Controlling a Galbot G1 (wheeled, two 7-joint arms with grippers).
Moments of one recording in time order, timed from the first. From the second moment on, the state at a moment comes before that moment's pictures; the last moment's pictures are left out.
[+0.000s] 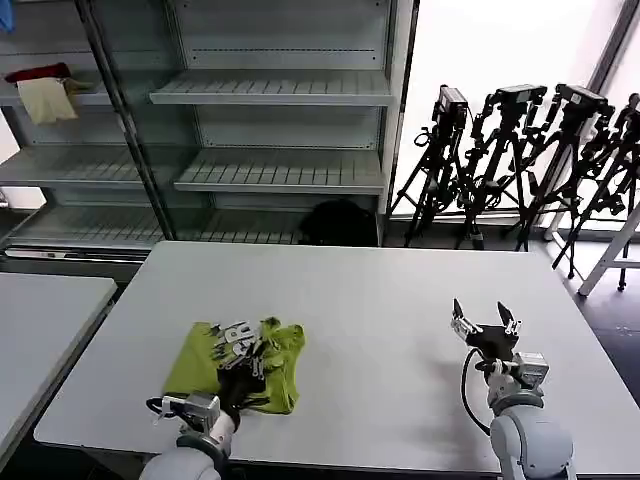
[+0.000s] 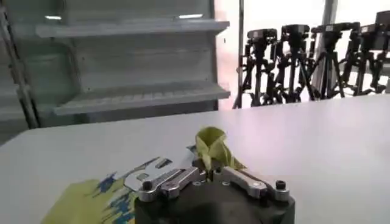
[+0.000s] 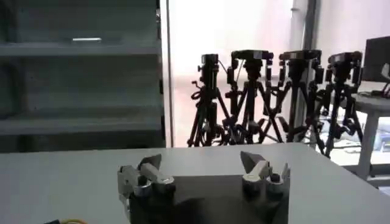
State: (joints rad) left arm 1.40 -1.34 -0.35 -2.12 -0.12 0.46 -0.01; right arm -1.25 1.38 0.66 2.00 0.23 -0.39 0.05
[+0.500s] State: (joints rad) left arm 1.37 -1.37 -0.28 -2.09 -0.13 0.50 -0.05; right arm -1.22 1.34 0.61 2.02 0.26 -0.44 0.01
